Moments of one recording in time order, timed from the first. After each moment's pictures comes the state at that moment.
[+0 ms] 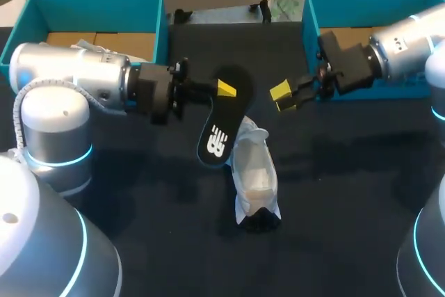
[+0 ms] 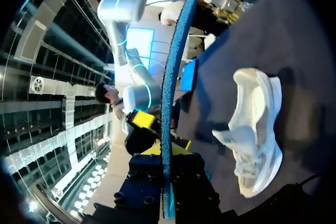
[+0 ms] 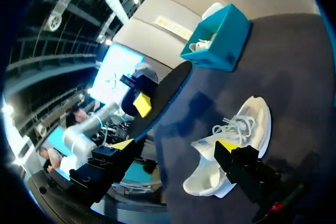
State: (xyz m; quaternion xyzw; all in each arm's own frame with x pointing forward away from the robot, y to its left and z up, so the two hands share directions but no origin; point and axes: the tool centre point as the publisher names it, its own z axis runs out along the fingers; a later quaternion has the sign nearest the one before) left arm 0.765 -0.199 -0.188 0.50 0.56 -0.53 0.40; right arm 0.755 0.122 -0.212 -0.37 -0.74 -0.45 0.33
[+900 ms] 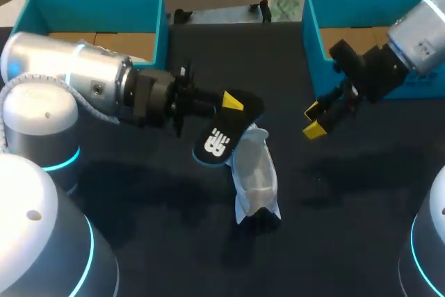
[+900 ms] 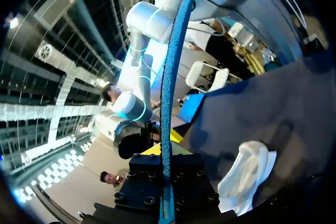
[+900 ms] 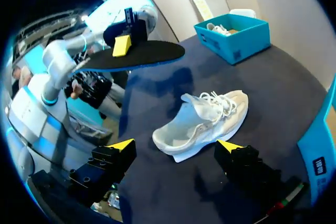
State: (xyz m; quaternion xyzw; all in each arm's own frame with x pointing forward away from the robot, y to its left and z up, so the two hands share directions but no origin) left arm 0.690 -0.208 -0.152 0.43 0.61 -0.61 0.27; right arm 0.712 0.061 -0.233 -0.18 -0.90 -0.35 0.16
